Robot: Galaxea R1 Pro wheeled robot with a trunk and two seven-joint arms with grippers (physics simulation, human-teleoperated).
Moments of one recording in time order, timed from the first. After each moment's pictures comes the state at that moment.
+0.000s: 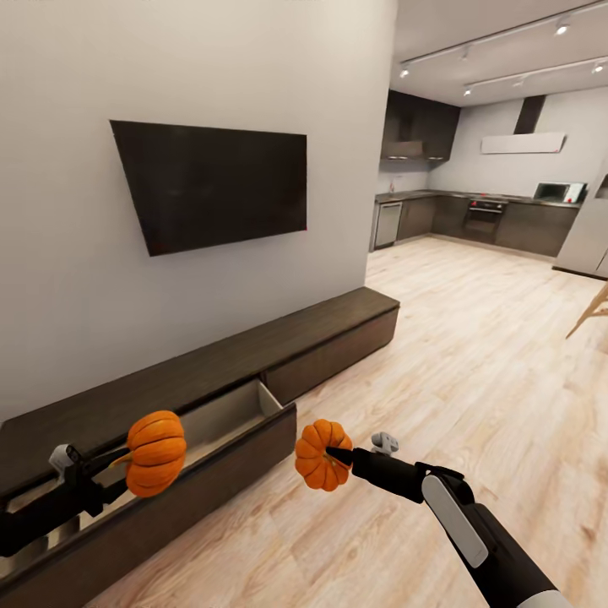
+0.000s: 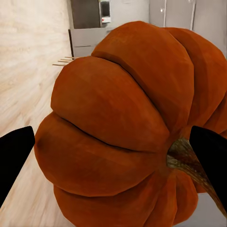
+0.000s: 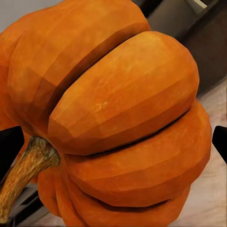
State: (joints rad) left arm -0.41 0.61 -0.19 -0.64 1.16 0.91 -1.32; right arm -0.43 -0.15 0.28 -1.13 -0.85 0.64 0.29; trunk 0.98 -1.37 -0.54
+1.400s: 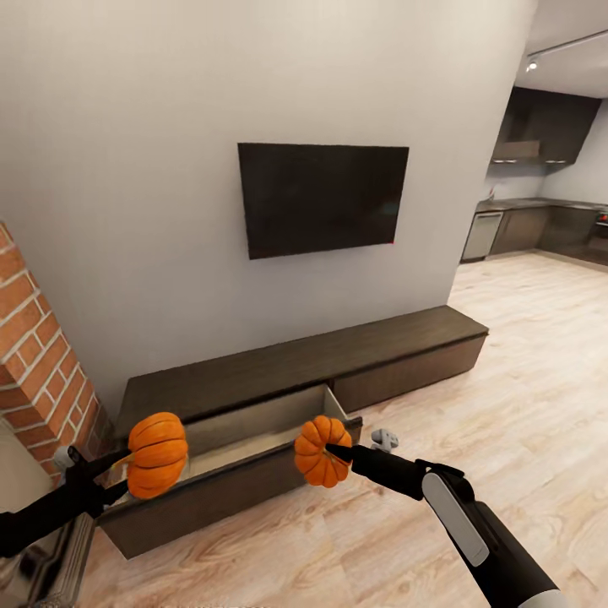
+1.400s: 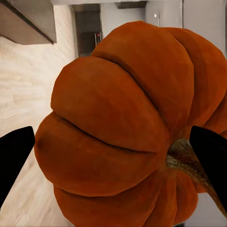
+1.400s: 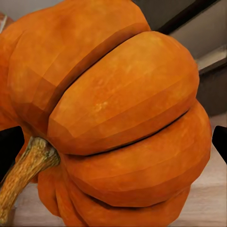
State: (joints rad) left arm -0.41 0.61 -0.20 -0.64 1.15 0.91 -1.32; right arm -0.43 -0.15 0.28 -1.16 -0.84 0.64 0.28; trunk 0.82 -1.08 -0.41
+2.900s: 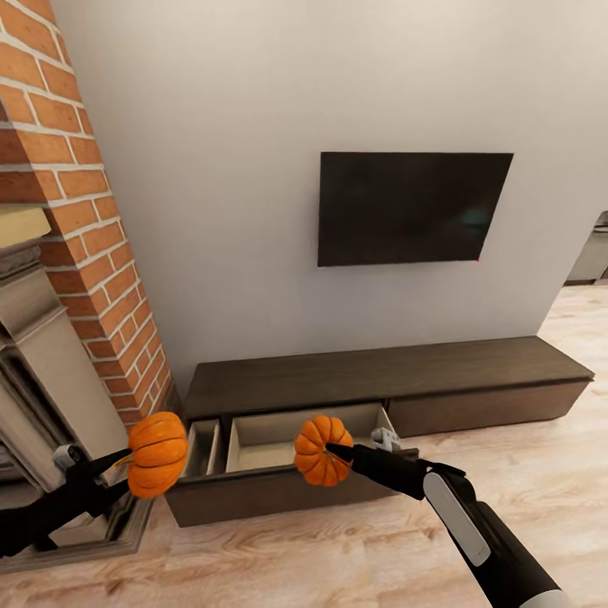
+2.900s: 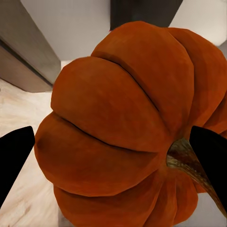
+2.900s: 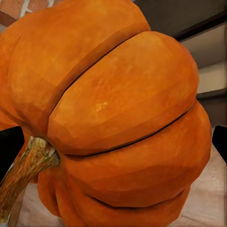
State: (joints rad) left arm -0.41 0.61 -0.20 -0.64 1.16 0.91 -1.32; right arm -0.43 -0.15 0.28 -1.16 -0.85 0.64 0.29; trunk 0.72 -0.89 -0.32
